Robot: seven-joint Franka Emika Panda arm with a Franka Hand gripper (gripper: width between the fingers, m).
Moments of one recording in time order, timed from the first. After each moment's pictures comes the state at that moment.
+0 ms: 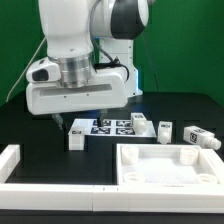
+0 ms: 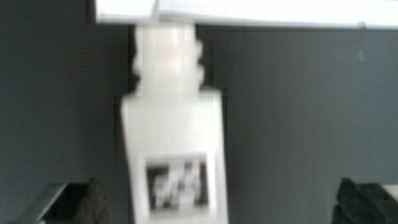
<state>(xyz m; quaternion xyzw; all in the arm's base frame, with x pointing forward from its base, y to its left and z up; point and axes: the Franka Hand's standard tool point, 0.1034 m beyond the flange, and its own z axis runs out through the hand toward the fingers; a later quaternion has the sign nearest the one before) 0.448 -0.099 0.040 -0.99 0.00 0.09 0.06</state>
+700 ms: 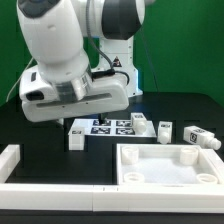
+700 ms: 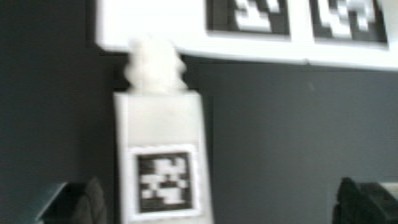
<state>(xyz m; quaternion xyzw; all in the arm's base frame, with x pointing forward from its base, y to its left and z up) 0.447 -0.093 0.039 -0.94 -0.03 0.34 0.06</state>
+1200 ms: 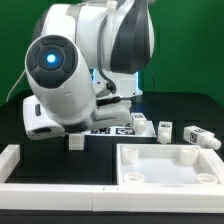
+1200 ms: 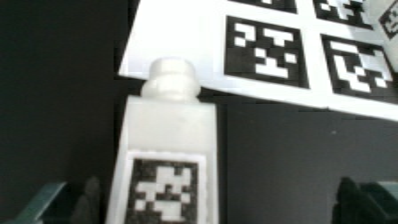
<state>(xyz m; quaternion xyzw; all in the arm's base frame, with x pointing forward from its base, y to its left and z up) 0.436 -0.090 0.019 -0.90 -0.06 0.42 0.08</state>
